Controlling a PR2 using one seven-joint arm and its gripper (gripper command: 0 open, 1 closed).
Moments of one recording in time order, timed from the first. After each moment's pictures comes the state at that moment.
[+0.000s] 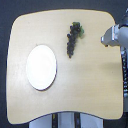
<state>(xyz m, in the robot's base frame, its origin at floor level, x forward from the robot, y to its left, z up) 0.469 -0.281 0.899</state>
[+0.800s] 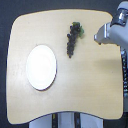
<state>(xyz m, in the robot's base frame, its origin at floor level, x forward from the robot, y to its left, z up) 0.484 -0.249 0.887</state>
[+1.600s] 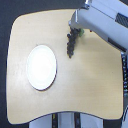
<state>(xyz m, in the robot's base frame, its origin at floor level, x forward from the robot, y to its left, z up) 0.564 -0.125 0.821</state>
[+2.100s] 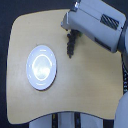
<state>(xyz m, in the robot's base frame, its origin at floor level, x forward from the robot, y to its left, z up) 0.580 -0.081 0.767</state>
